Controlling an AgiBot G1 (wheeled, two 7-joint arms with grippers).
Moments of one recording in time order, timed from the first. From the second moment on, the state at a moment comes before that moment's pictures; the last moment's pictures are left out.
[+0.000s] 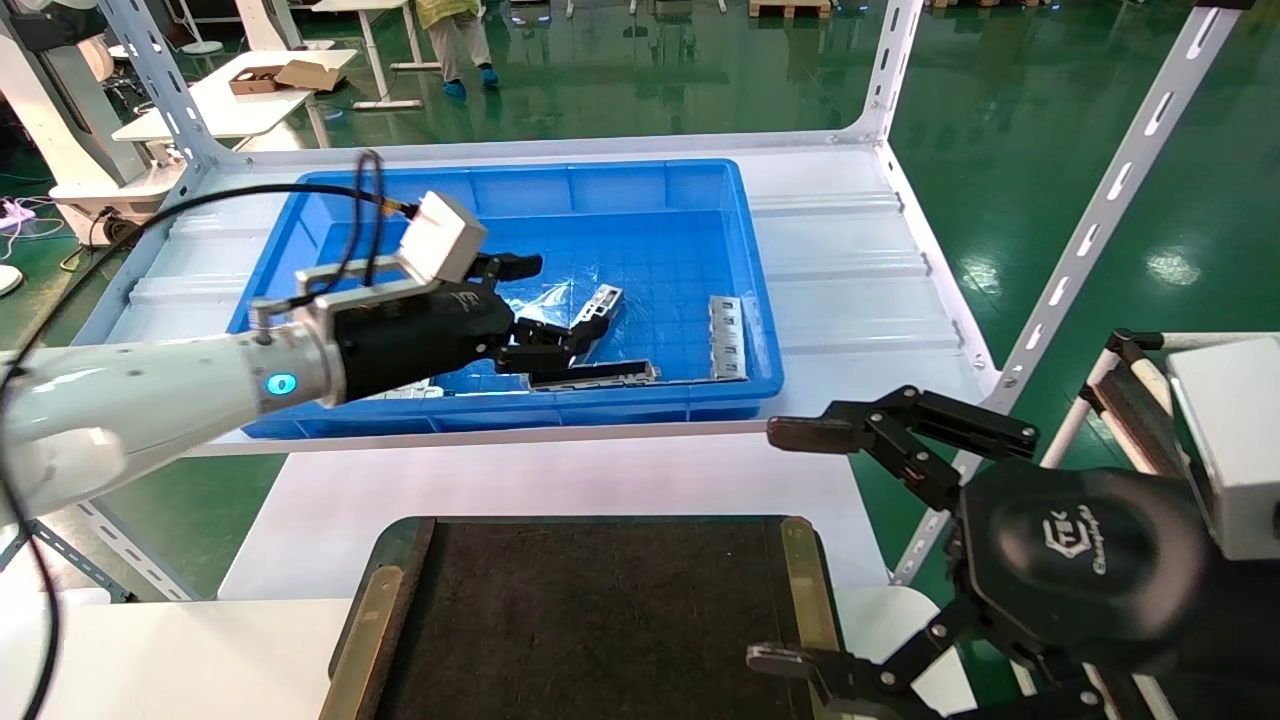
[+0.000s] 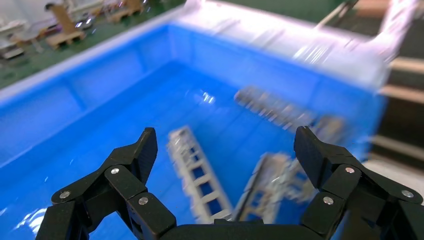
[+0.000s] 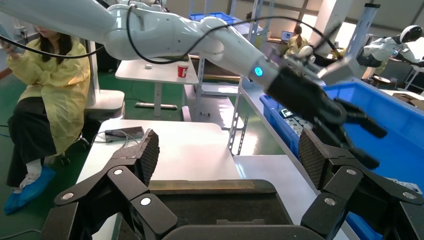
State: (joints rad) left arm -1.49 1.12 0.50 -0.56 1.24 0.95 -0.05; right arm 1.08 -0.61 -0.28 1.28 -0.73 -1.49 0.19
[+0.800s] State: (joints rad) left arm -1.65 1.35 0.52 -0.10 1.28 0.79 0.10; right arm 1.08 -0.61 -0.28 1.28 -0.73 -1.49 0.18
